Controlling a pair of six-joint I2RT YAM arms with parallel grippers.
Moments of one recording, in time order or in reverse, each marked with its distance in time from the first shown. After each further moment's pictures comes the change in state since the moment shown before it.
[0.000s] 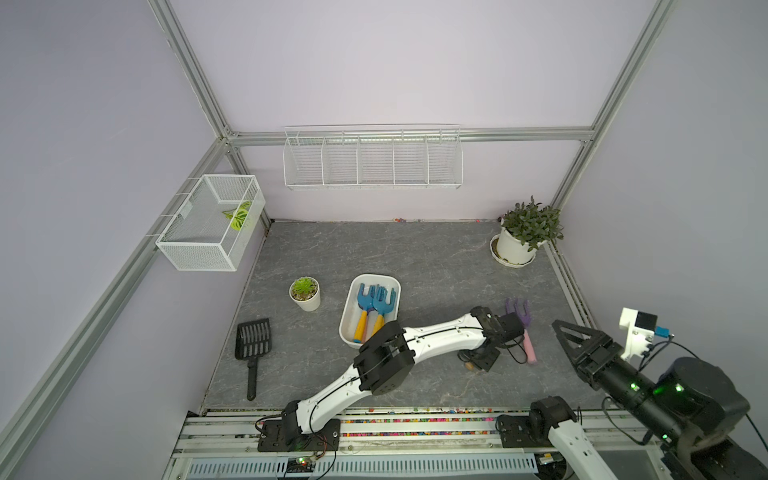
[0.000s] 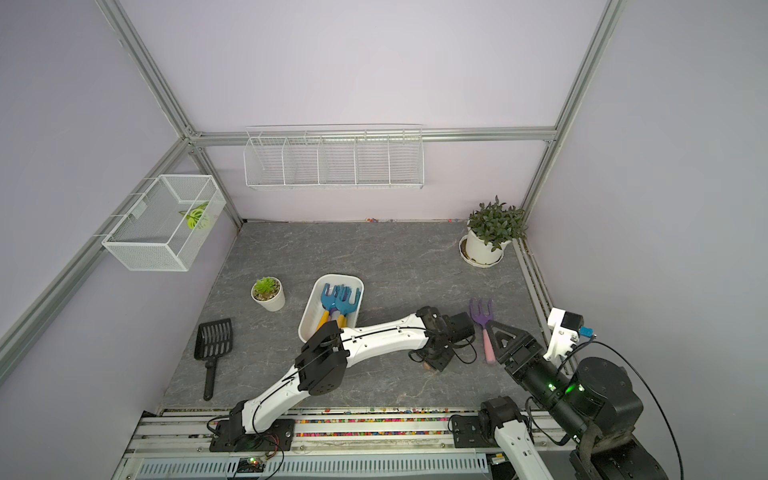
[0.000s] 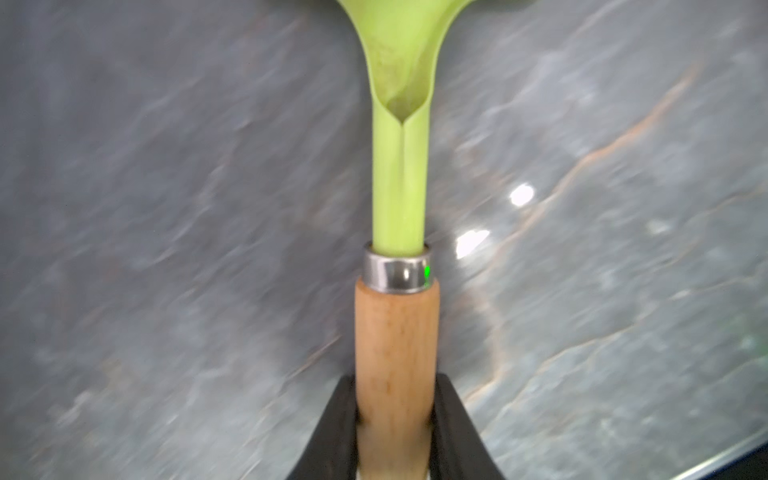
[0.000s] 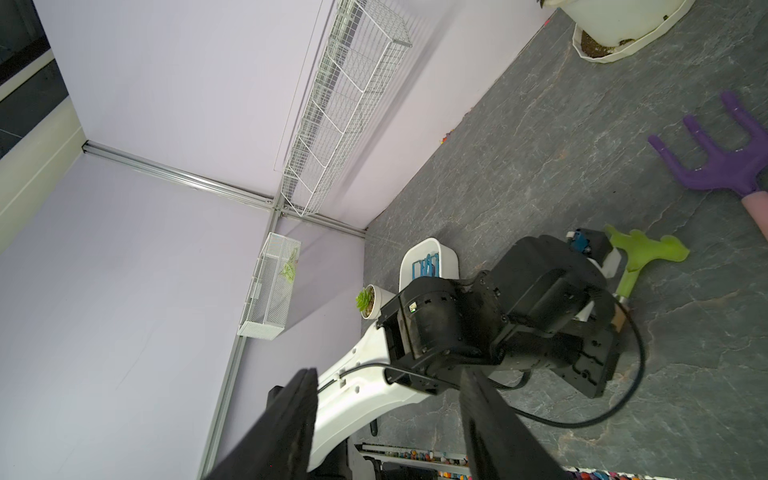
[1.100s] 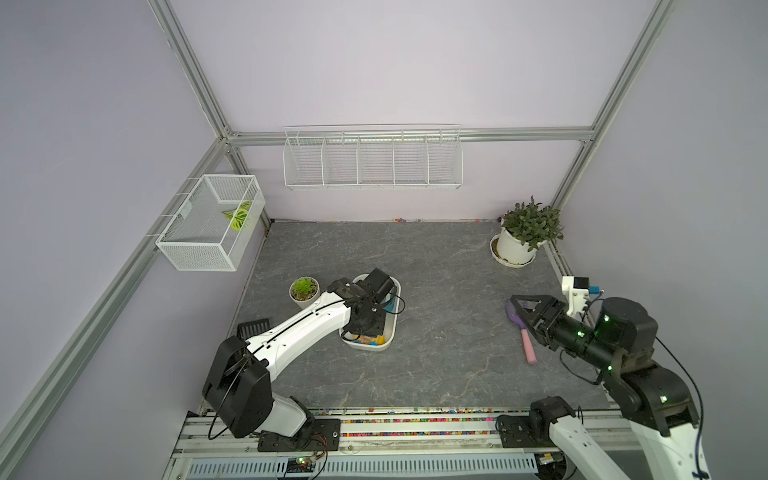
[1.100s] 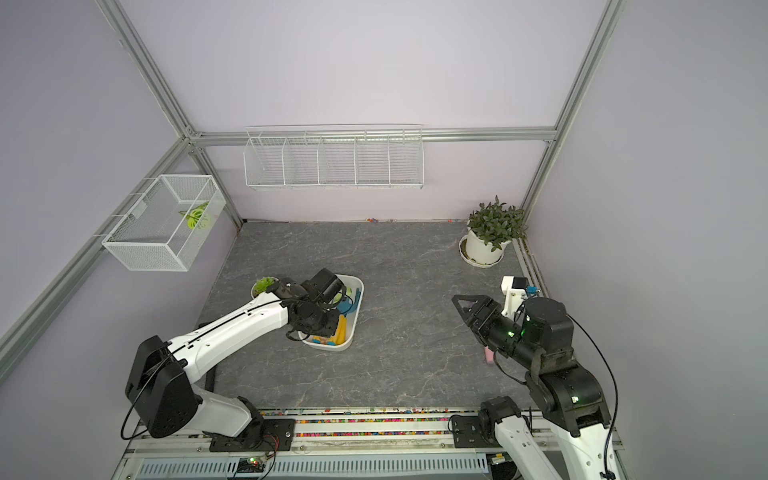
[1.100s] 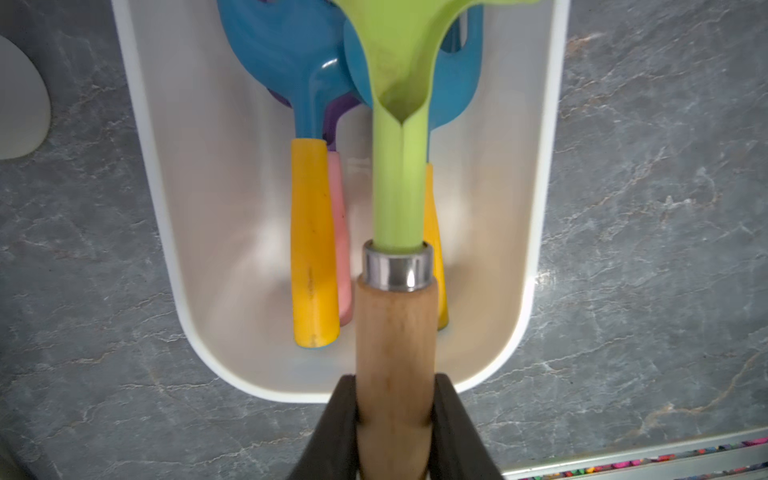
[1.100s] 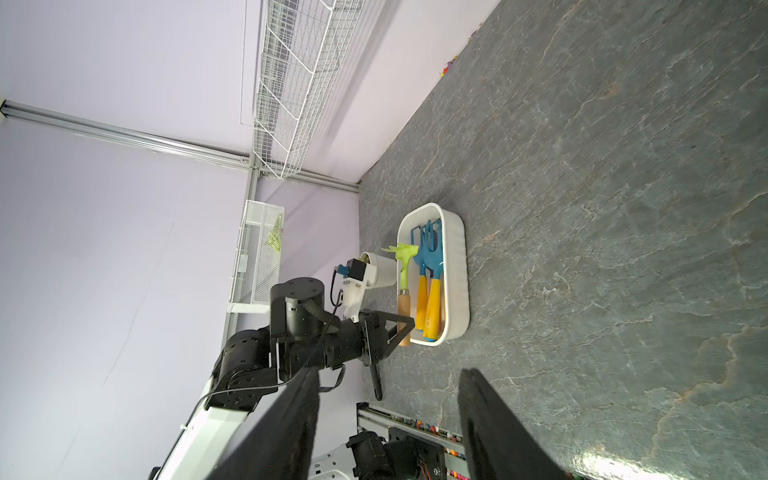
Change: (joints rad) left arm 0.551 -0.938 -0.974 0.107 -0.011 -0.015; right arm 0.000 0.196 -0.206 0.262 -0.175 0.011
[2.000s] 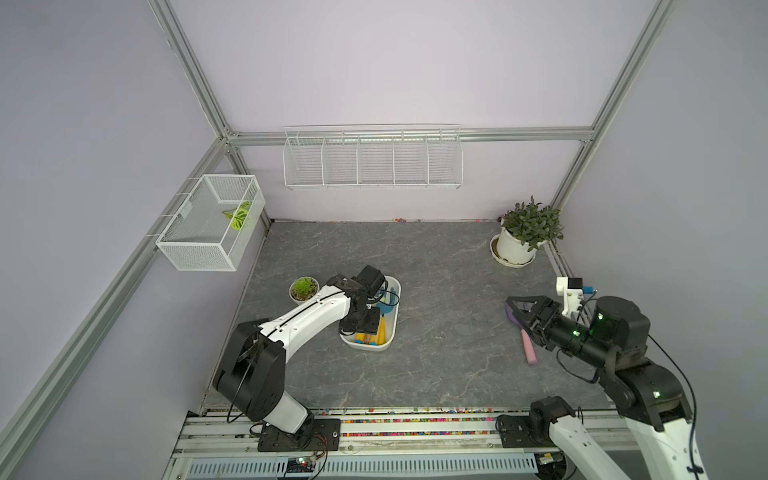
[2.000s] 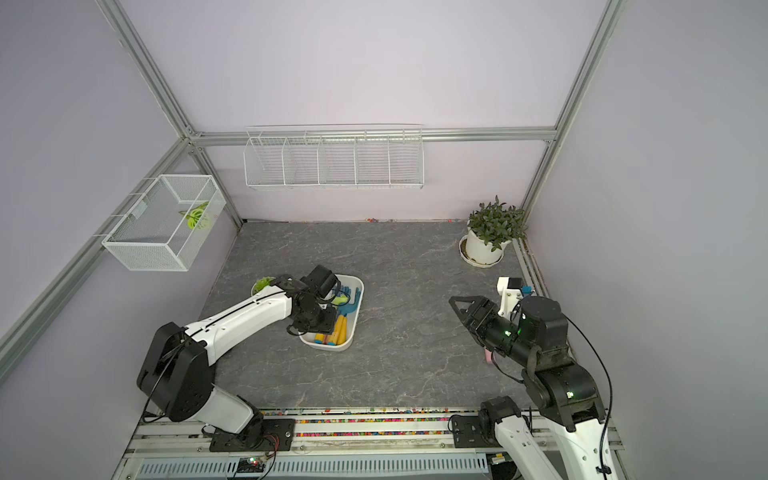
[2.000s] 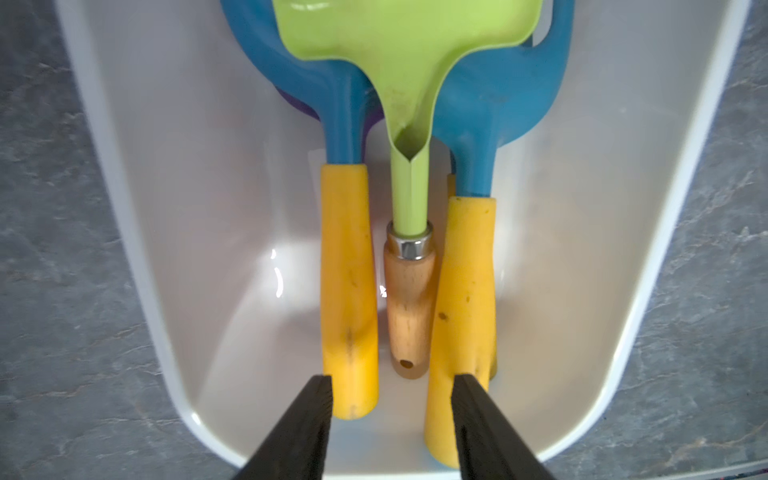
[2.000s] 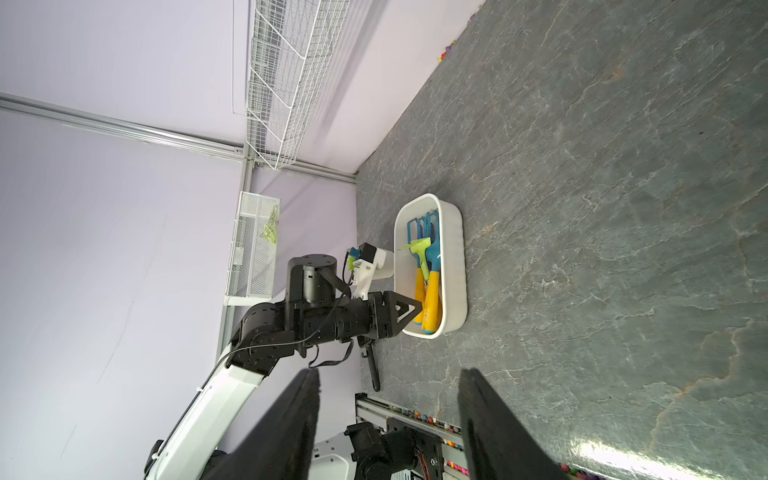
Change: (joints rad) left arm 0.102 0.066 -0.018 0.050 0.042 0.056; right arm 0.000 -0.002 -0.032 0.008 -0.018 -0.004
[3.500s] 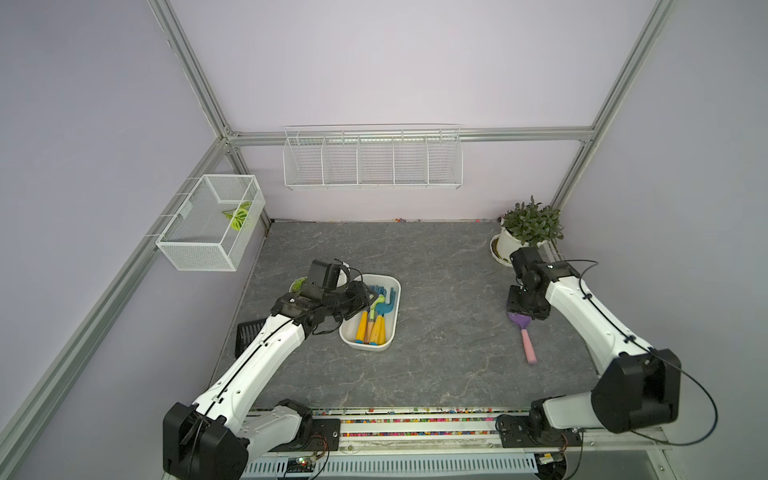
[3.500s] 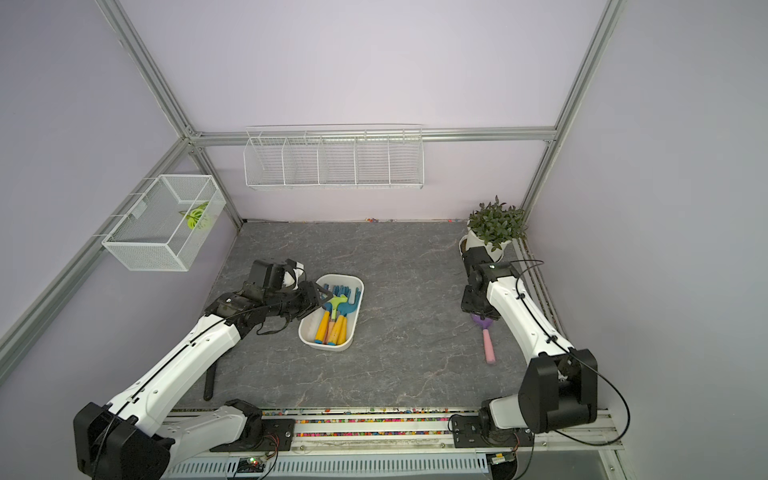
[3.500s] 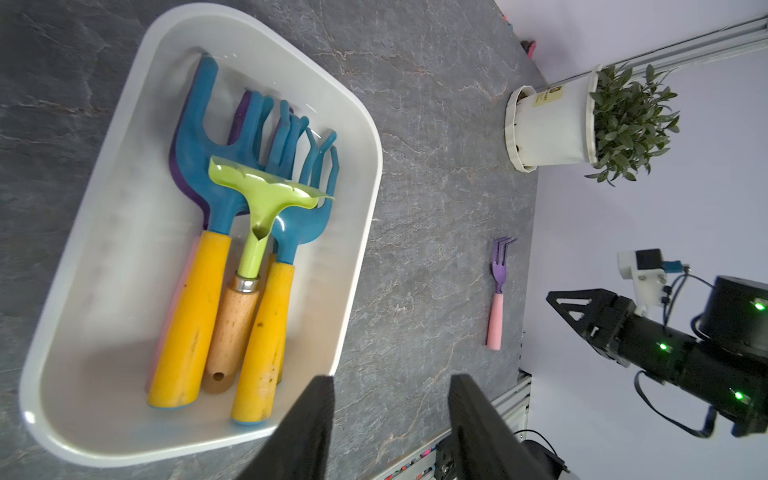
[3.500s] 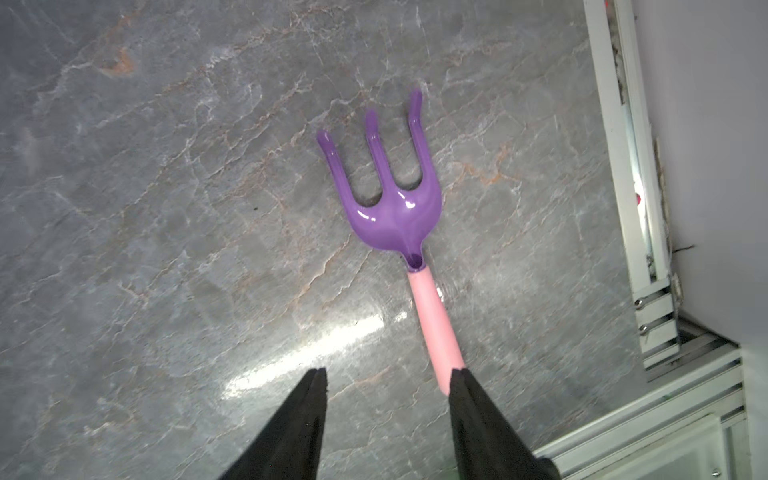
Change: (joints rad) left arm 0.187 -0.377 -0.150 0.380 0.397 -0.390; right arm -0.063 0.875 0.155 -0.258 0.690 -0.590
